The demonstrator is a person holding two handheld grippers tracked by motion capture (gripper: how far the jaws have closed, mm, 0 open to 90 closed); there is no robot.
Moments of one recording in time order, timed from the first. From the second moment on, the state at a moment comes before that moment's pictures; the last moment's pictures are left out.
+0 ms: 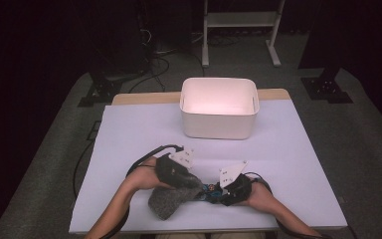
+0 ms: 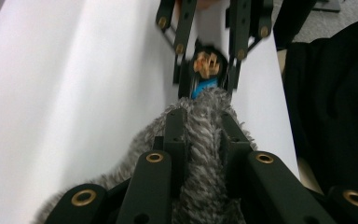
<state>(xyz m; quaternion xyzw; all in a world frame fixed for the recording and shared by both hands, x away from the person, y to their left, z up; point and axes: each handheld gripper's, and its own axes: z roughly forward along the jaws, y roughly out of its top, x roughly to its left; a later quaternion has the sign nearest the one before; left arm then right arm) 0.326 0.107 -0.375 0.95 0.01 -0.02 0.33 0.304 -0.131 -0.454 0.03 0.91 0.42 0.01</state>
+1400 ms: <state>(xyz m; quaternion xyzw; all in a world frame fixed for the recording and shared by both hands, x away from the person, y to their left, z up) 0.325 0.143 -0.377 0.94 0.05 -0.03 0.34 0.315 -0.100 -0.445 0.04 0.91 0.41 -0.04</state>
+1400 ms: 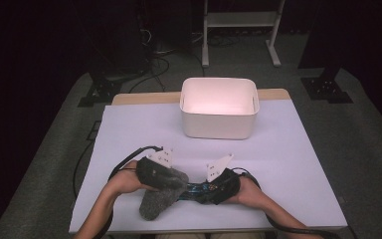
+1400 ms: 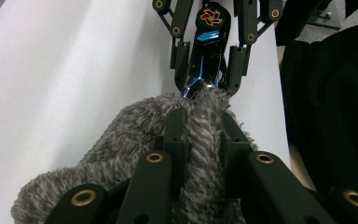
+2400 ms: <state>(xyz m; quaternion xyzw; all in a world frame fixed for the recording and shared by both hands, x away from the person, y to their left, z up) 0.355 0.121 -0.371 0.94 0.06 -0.04 0.34 0.334 -0.109 -0.449 0.05 0.92 0.39 -0.01</state>
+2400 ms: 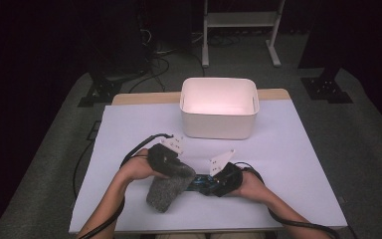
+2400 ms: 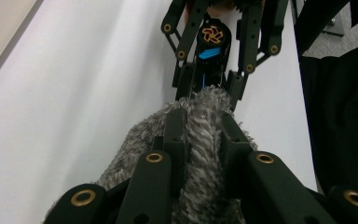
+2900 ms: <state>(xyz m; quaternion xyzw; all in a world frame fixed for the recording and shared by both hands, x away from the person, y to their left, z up) 0.367 0.100 -0.369 0.94 0.07 -0.03 0.33 0.344 -0.133 -0.449 0.06 0.92 0.39 0.00</state>
